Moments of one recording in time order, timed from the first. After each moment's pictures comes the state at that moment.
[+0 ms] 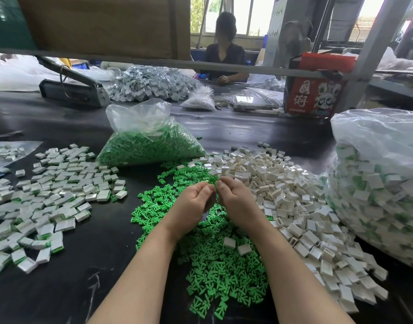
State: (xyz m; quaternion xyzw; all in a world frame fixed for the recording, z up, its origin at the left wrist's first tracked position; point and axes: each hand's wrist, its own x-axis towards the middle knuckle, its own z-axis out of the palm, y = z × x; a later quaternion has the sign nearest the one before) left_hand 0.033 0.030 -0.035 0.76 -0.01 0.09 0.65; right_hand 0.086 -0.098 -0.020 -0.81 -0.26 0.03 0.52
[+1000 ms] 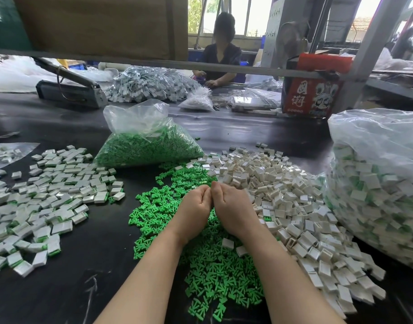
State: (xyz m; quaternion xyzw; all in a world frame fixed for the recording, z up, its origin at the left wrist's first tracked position) left_hand 0.037 0.017 -0.037 0.80 0.00 0.14 0.58; right_hand 0.077 -0.094 -0.022 -0.88 -0.28 -0.04 0.38
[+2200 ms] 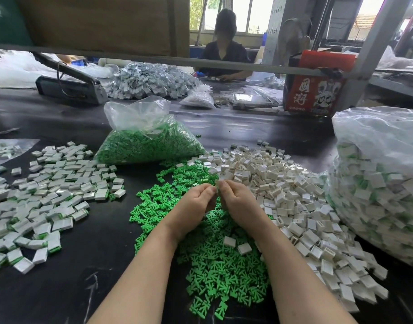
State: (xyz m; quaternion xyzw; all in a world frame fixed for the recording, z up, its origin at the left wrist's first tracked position) left_hand 0.034 0.025 -0.035 0.73 0.01 0.05 0.68; right_hand 0.082 -0.106 -0.019 -0.81 -0.27 0.06 0.52
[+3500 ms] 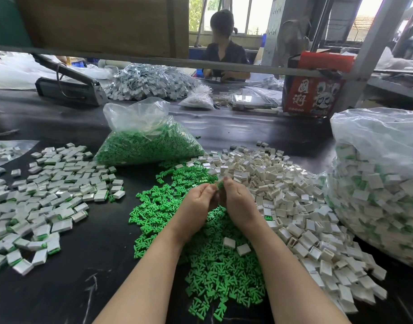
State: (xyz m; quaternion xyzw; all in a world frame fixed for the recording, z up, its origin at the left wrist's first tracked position) left_hand 0.037 0.011 -0.034 0.69 0.01 0.10 0.72; right_hand 0.088 -0.097 -0.027 -0.80 -0.20 0.04 0.57
